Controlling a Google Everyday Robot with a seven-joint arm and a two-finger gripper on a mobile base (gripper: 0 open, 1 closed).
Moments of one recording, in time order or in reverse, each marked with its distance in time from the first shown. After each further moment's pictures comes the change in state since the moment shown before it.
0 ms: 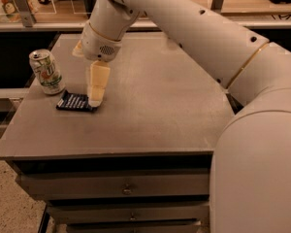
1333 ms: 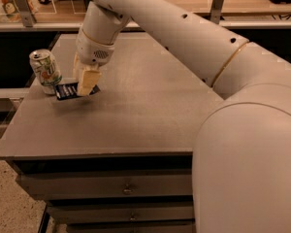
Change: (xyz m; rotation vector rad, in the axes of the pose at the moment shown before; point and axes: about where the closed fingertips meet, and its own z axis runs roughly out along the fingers) arm 0.005 -0.013 0.022 -0.017 0.049 -0.032
